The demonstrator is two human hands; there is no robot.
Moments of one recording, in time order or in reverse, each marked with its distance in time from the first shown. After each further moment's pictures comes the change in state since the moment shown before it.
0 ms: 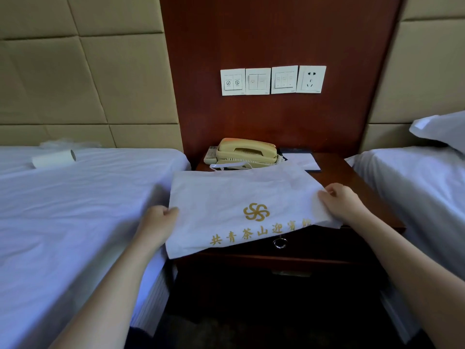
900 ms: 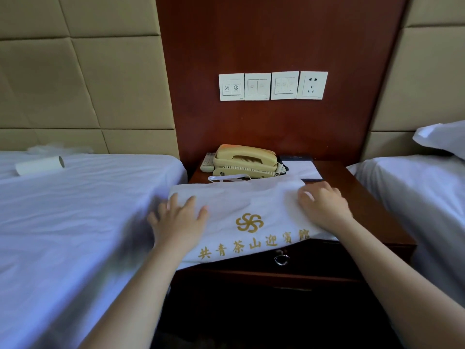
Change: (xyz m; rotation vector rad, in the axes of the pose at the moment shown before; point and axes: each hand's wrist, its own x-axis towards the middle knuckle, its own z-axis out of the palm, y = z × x) left_hand 0.014 0.037 0.038 0.655 0.049 0.204; right_hand 0.008 -0.038 0.021 -0.277 0.038 -0.175
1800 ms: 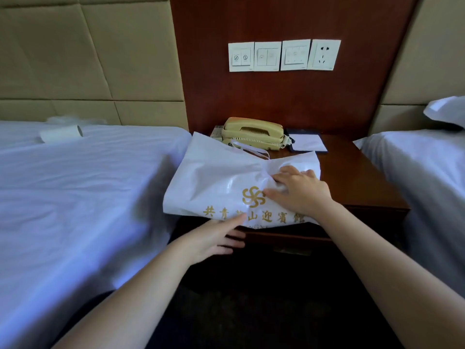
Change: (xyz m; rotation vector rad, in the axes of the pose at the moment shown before) left_hand -0.083 0.005 0.028 -1.157 -0.807 -0.147; right_hand -0.054 -0.041 0.007 -0.254 -0.240 -0.225
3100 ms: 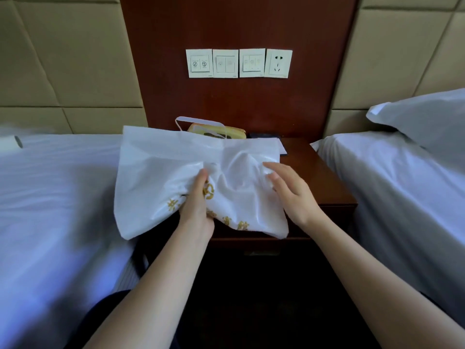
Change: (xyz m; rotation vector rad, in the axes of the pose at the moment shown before) left_hand 0.039 0.059 0.057 -0.880 0.374 0.299; right_hand -0.035 0.050 0.003 0.907 0.396 -0.124
